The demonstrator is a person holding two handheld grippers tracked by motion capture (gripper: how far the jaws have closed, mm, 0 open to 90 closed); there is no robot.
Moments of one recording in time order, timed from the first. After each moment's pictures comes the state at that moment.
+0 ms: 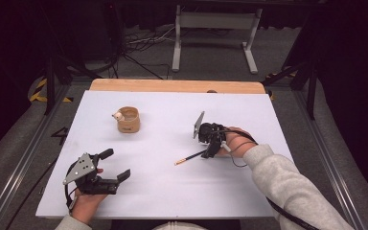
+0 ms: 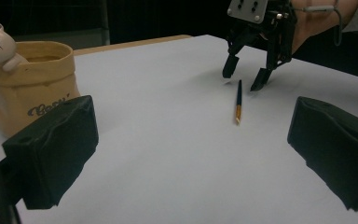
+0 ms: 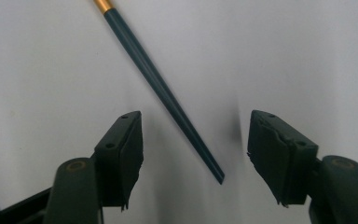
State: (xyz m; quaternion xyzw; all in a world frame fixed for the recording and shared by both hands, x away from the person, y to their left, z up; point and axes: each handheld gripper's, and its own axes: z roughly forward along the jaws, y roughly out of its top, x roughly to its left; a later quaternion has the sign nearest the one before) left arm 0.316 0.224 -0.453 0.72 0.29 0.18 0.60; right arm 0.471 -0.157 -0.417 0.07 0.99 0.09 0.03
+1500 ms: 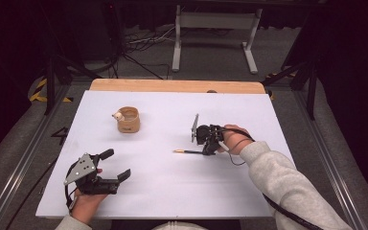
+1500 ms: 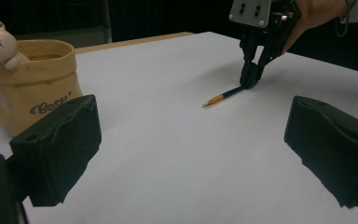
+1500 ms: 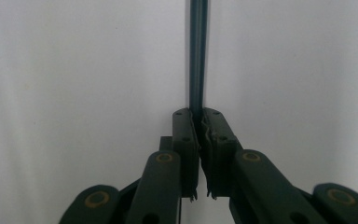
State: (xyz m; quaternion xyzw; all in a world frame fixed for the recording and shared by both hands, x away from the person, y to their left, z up) left arm 0.316 0.224 -0.453 0.73 0.29 0.18 0.59; right arm 0.470 -0.148 -0.417 0.04 1.00 0.04 0.01
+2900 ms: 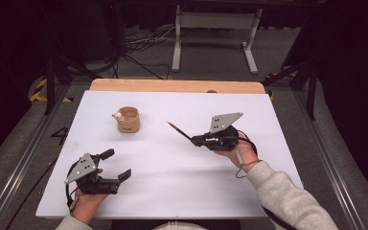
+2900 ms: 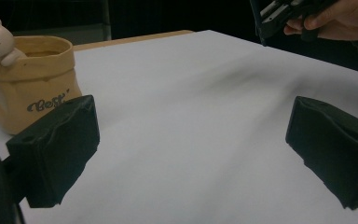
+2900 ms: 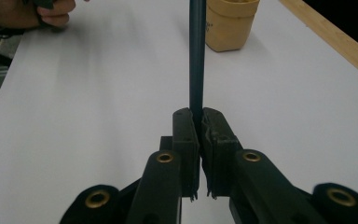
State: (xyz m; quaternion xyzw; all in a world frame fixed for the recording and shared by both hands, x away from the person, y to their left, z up) left arm 0.317 0.222 -0.454 0.72 0.30 0.18 0.59; right arm 0.424 -0.189 -0.381 0.09 0.88 0.45 0.09
